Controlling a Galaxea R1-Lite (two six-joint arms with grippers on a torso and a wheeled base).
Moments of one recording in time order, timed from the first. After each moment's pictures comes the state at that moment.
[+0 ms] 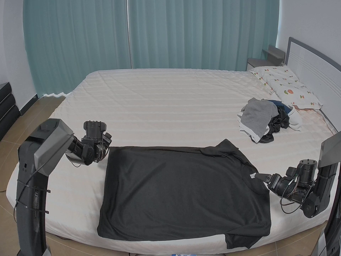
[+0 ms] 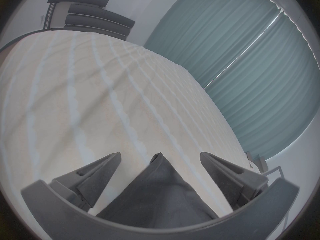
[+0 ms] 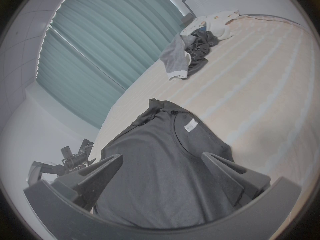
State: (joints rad) left arm -0.10 2.54 -1.49 -0.47 0.26 -1.01; right arm 0.03 2.21 -0.18 -1.54 0.28 0.64
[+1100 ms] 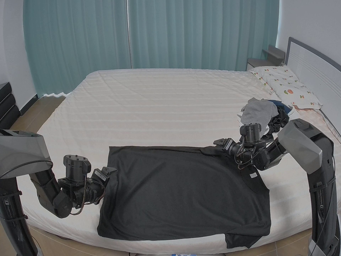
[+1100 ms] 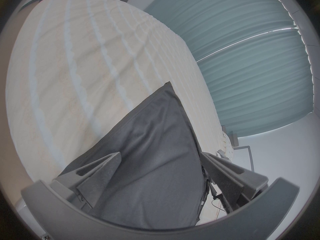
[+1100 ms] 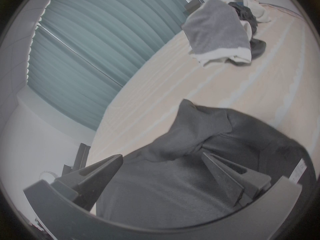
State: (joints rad) left arm -0.23 2.13 -0.45 -1.06 -0.02 -1.21; right arm 0.24 2.52 -1.39 -0.63 0.11 0.79
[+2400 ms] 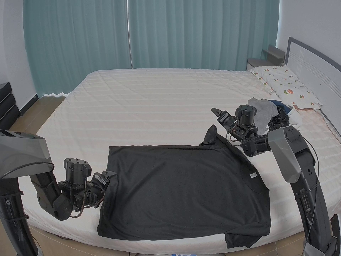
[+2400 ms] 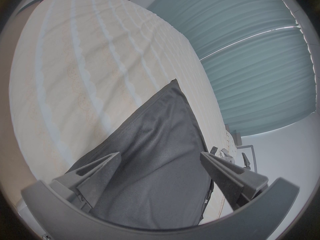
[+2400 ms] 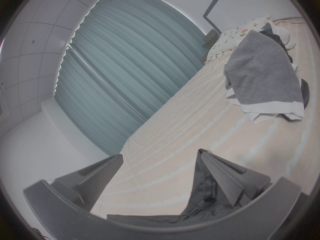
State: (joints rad) left arm -0.23 2.14 -0.41 -1.08 -0.02 -1.21; right arm 0.23 2.77 -2.00 -0.67 0.02 0.78
